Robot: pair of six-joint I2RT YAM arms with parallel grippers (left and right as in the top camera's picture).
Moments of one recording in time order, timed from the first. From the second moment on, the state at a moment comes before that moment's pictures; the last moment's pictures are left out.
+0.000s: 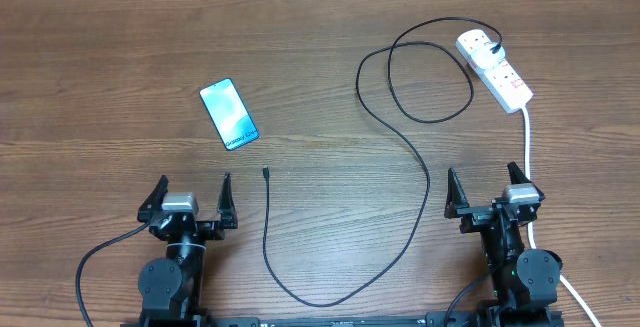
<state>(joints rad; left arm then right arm) -0.05 0.01 0.01 -0.05 -0.05 -0.04 0.05 0.01 0.02 -0.03 -0.04 -0.01</state>
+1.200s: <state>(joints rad) -0.05 0.57 1.04 -0.66 0.27 -0.07 0.05 0.01 0.02 -0.04 -0.04 -0.01</state>
